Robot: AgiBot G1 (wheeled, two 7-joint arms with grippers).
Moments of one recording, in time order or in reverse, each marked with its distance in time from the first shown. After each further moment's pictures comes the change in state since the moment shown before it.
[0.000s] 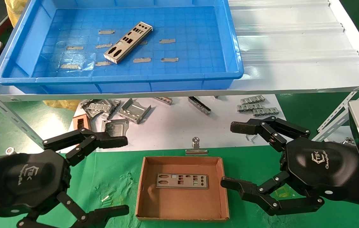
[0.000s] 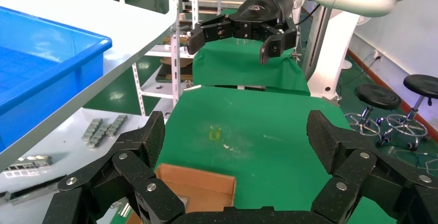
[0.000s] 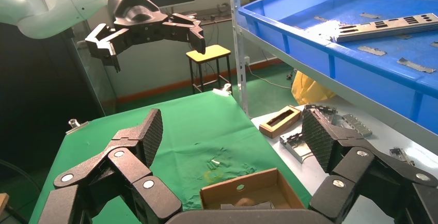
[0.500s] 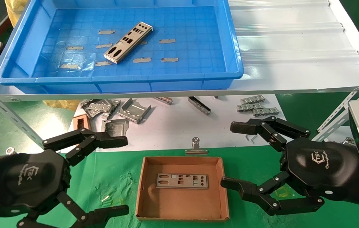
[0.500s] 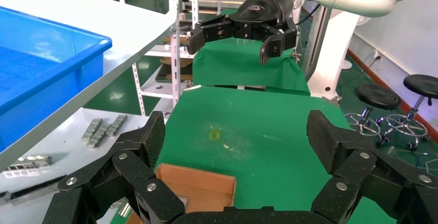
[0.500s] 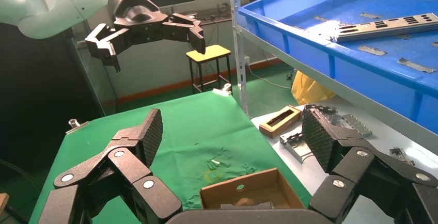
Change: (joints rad) left arm 0.000 0.000 0.000 0.000 0.000 0.000 0.000; right arm 0.000 0.000 0.000 0.000 0.000 0.000 0.000
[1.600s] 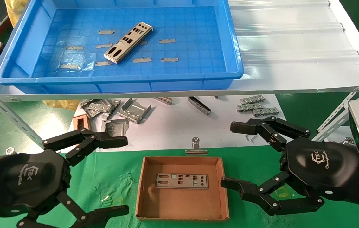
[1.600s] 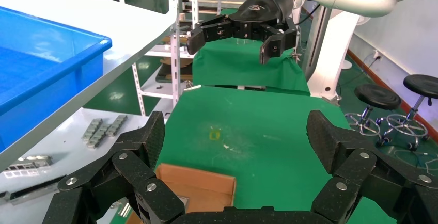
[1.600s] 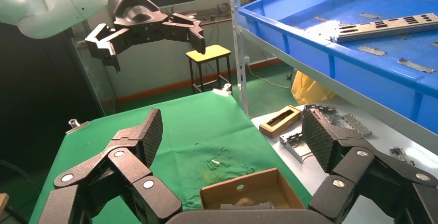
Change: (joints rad) left arm 0.000 0.000 0.000 0.000 0.000 0.000 0.000; right arm 0.000 0.000 0.000 0.000 0.000 0.000 0.000
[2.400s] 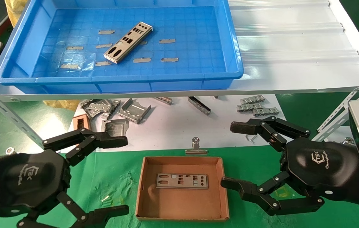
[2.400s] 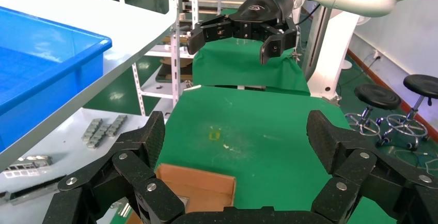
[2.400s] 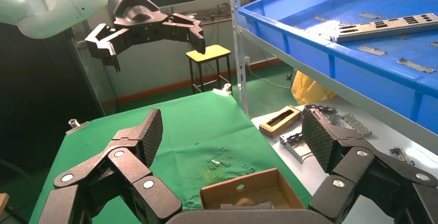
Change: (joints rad) left arm 0.000 0.000 0.000 0.000 0.000 0.000 0.000; right arm 0.000 0.000 0.000 0.000 0.000 0.000 0.000
